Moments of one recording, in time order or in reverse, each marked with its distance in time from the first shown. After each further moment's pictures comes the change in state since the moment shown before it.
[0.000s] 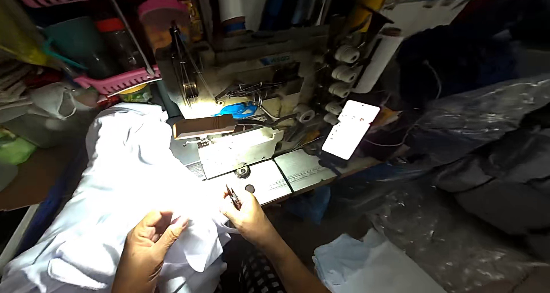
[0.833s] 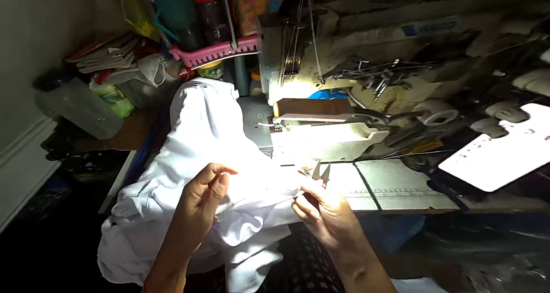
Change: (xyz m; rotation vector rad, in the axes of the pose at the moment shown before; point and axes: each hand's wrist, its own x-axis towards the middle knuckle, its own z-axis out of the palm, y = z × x) left_hand 0.016 0.017 -0.042 0.111 -0.042 0.105; right_hand 0.011 -0.023 0.011 0.804 0.003 0.258
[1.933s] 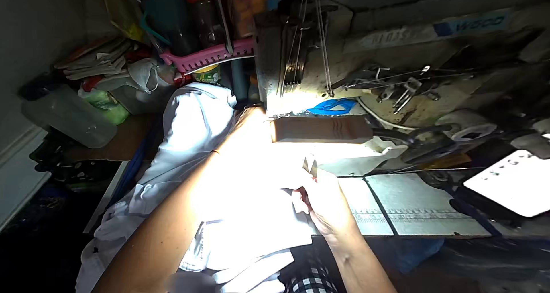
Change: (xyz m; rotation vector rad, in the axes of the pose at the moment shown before) left_hand 0.226 -0.098 0.077 0.950 -0.271 0.274; right_hand 0.058 -0.006 -0.009 -0.543 0.251 -0.067
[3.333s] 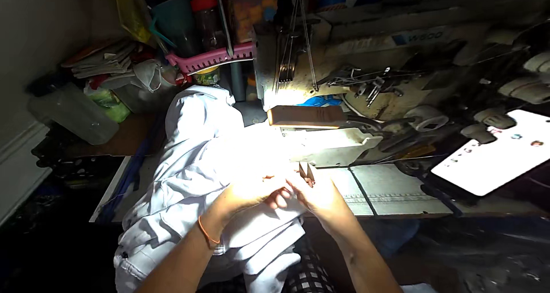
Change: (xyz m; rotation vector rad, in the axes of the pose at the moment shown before) left_hand -0.137 0.098 -0.058 -1.153 -0.584 -0.425; right_hand -0.025 0.000 -0.021 -0.371 -0.090 -0.122
